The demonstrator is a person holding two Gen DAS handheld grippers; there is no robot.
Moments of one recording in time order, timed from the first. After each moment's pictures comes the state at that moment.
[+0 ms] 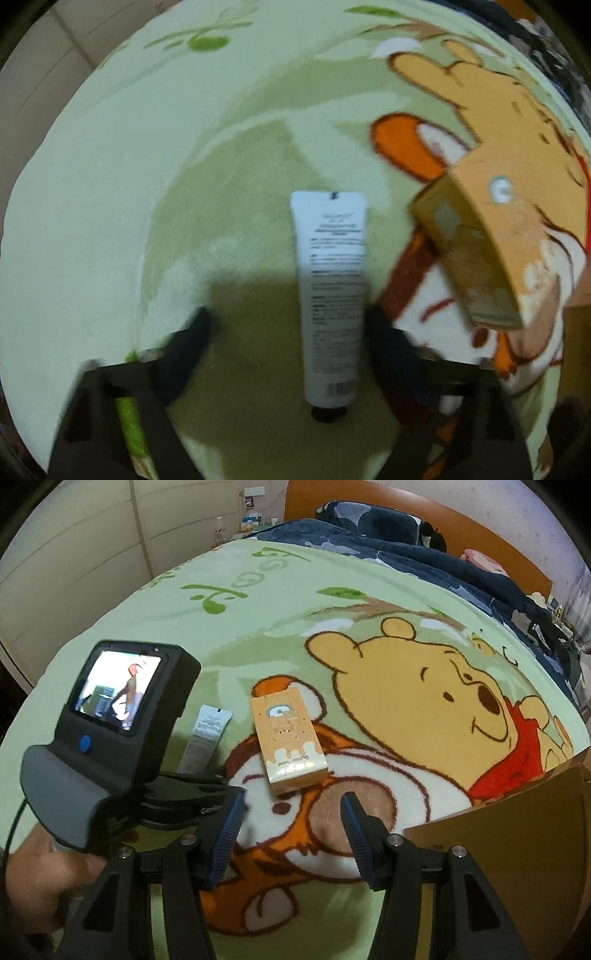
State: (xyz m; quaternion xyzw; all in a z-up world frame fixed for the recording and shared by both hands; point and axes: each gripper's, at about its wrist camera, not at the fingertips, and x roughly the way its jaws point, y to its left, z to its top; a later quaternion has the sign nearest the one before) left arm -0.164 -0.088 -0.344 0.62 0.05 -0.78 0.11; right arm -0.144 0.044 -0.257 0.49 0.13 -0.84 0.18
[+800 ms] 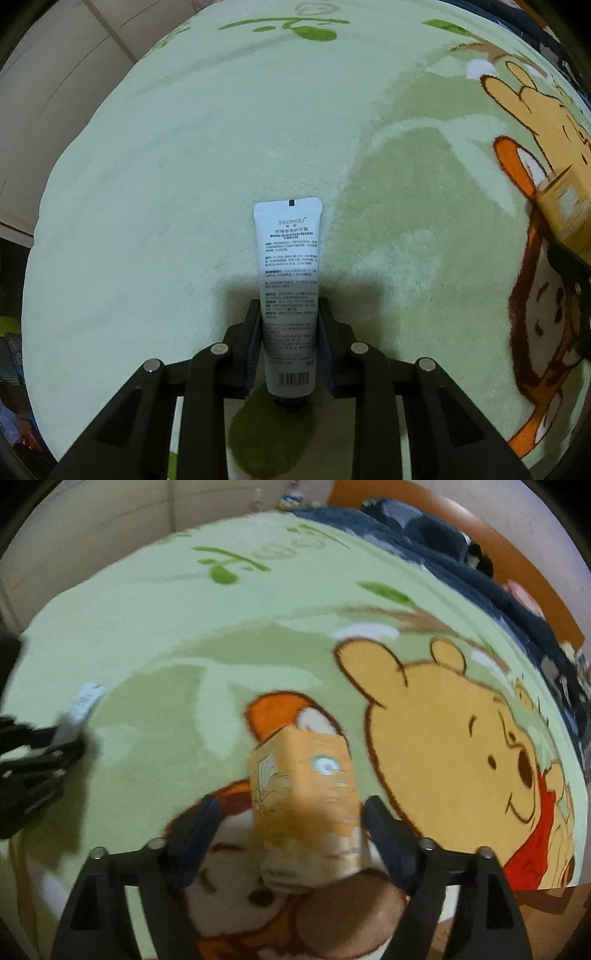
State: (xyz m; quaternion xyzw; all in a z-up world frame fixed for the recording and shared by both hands) left arm -0.130 -0.157 -0.338 0.62 0.03 -0.76 0.17; right arm -0.230 0.001 -0.320 0.52 0.20 -0.81 0.19
